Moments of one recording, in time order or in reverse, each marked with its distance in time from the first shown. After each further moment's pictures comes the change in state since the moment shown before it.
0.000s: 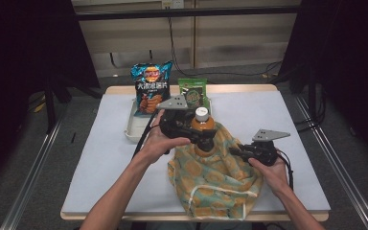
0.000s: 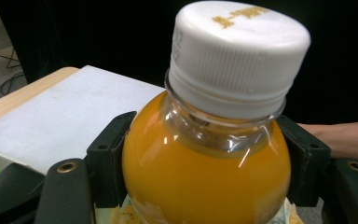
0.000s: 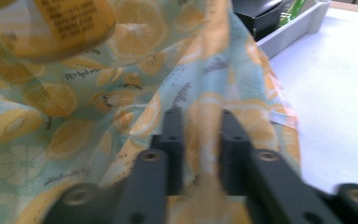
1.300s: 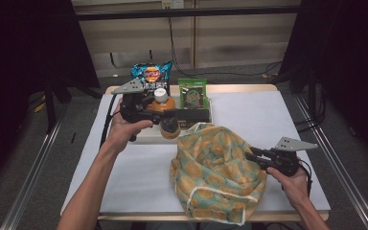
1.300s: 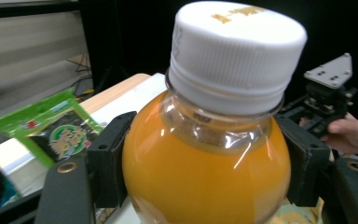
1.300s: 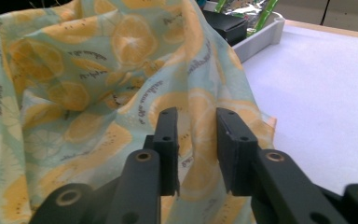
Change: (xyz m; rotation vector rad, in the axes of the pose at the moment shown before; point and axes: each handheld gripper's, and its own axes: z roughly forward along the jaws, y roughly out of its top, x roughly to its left) left arm 0.047 -0.001 -0.091 -0.057 0.190 -0.037; right arm 0.003 -0.017 -0.053 -0.089 -0.044 0.001
